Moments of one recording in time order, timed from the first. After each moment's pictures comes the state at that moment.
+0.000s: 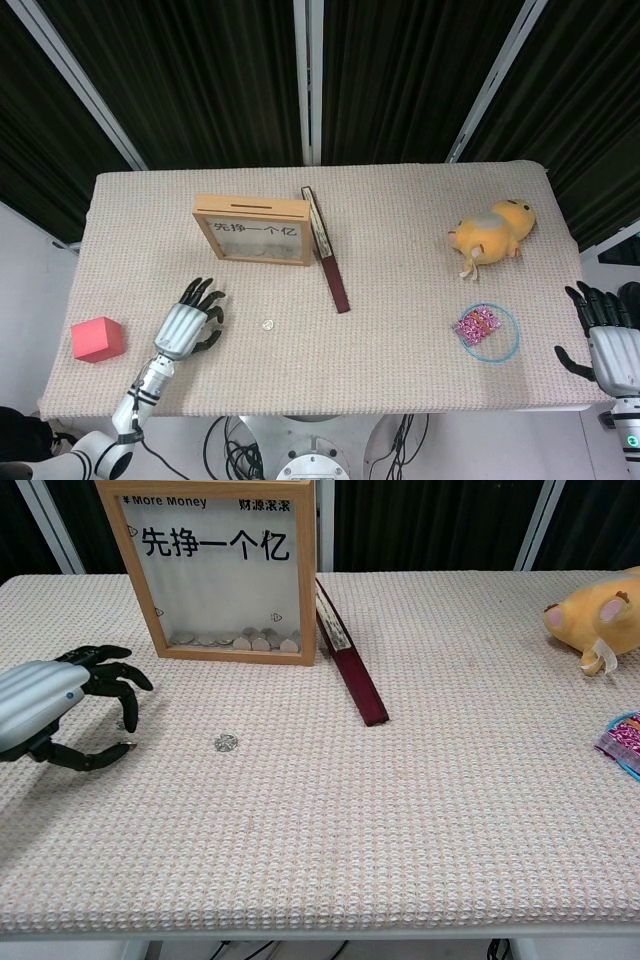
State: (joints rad) left arm -0.42 -1.79 0.01 -0.95 1.60 1.31 -0.09; right arm 0.08 -1.09 0.04 -1.51 -1.47 1.41 0.07
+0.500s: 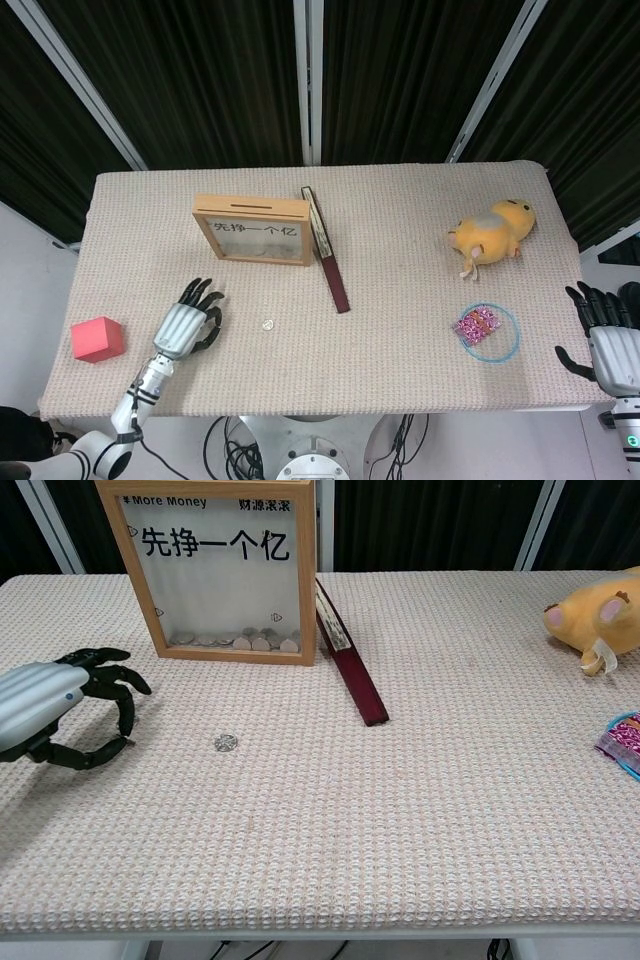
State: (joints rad) left arm -0.42 -1.78 0.01 -0.97 1.59 1.30 -0.09; right arm 0.08 -1.08 0.04 -1.52 -1.47 1.41 0.07
